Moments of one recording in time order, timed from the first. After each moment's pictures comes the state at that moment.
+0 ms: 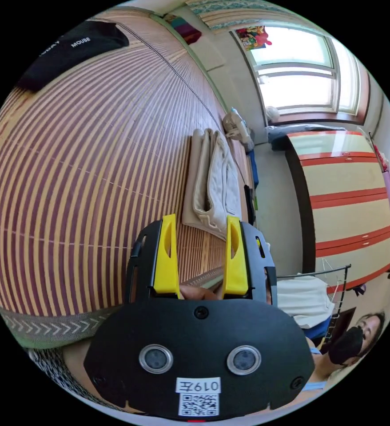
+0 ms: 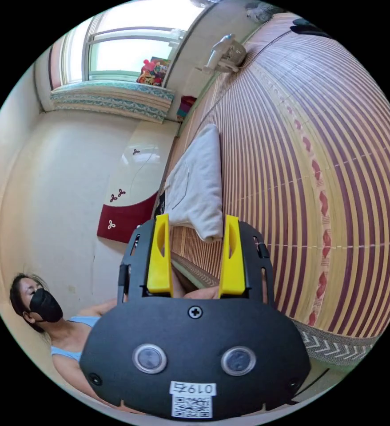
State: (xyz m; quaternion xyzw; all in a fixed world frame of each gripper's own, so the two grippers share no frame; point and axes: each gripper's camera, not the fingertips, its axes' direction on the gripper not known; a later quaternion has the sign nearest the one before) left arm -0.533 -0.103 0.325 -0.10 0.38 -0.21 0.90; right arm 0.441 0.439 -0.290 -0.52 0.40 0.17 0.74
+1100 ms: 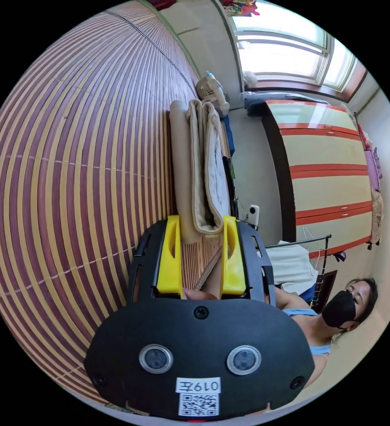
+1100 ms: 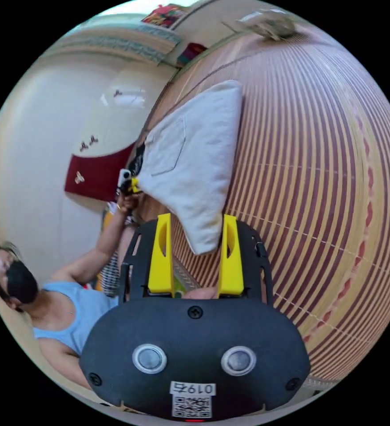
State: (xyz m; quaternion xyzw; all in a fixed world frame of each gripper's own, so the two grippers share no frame) left arm -0.645 -0.160 0.379 -0.14 0.48 -0.13 0.85; right arm 0.430 0.532 -0.150 -0.69 0.40 0.08 0.59
